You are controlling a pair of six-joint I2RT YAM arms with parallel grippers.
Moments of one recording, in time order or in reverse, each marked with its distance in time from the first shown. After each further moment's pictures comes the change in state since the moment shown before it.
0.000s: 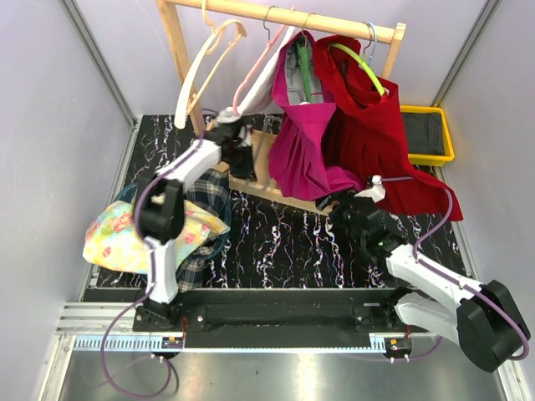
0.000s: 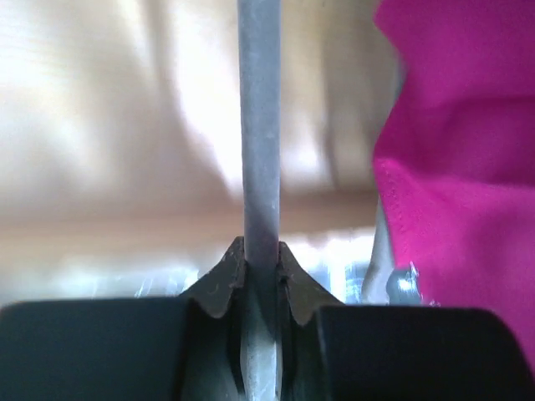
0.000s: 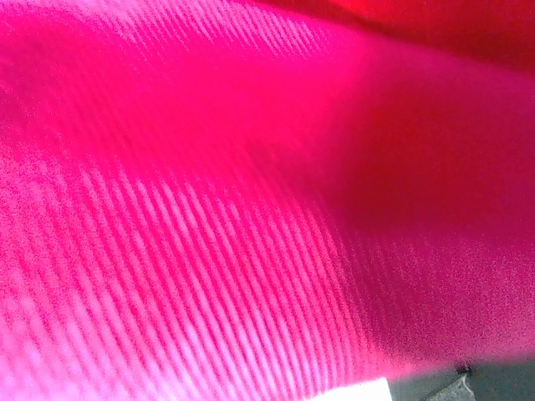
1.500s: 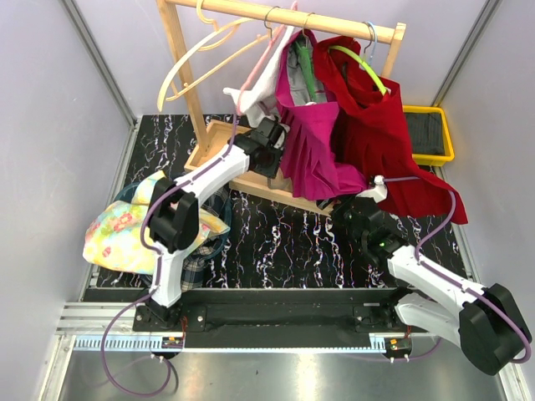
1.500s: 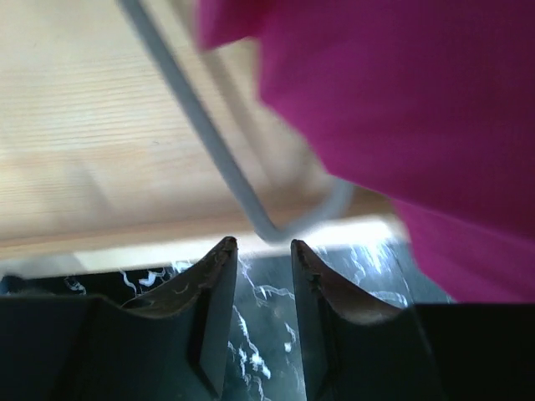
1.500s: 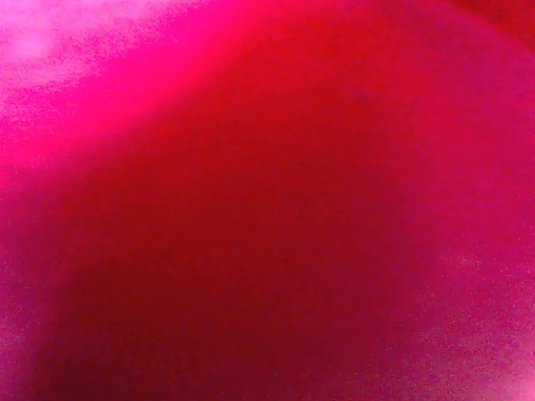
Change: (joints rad) left arm -0.255 -0.083 0.063 -0.027 -0.402 0.216; right arm 0.001 -0.032 0.002 -0.015 0.011 0.017
